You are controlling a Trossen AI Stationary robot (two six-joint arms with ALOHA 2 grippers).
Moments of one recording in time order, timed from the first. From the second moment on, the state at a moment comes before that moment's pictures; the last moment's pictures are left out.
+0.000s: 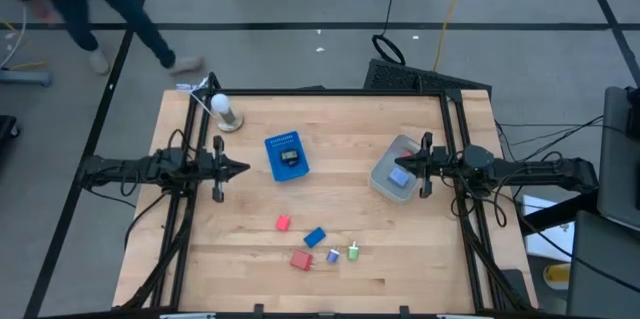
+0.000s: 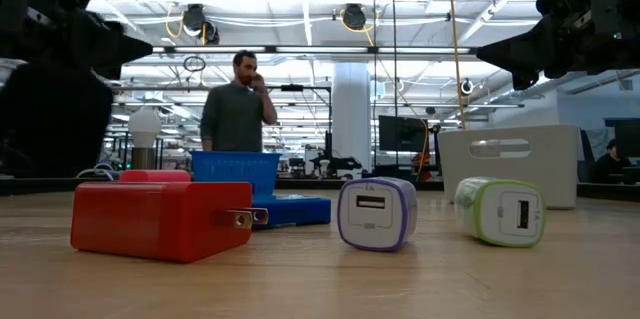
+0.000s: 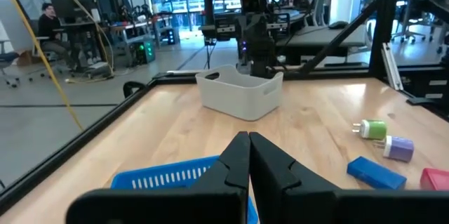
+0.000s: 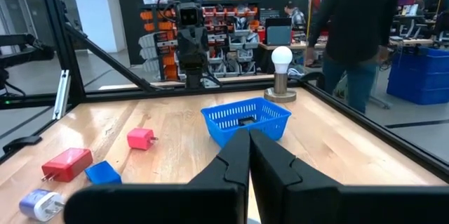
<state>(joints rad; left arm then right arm) -0.06 0.01 0.05 -0.07 -0.13 0.08 -0.06 0.29 0.02 0.30 0.05 0.04</state>
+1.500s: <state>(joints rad) -0.06 0.01 0.05 -0.07 -0.14 0.06 0.47 1.36 0.82 -0.06 0.22 -0.18</state>
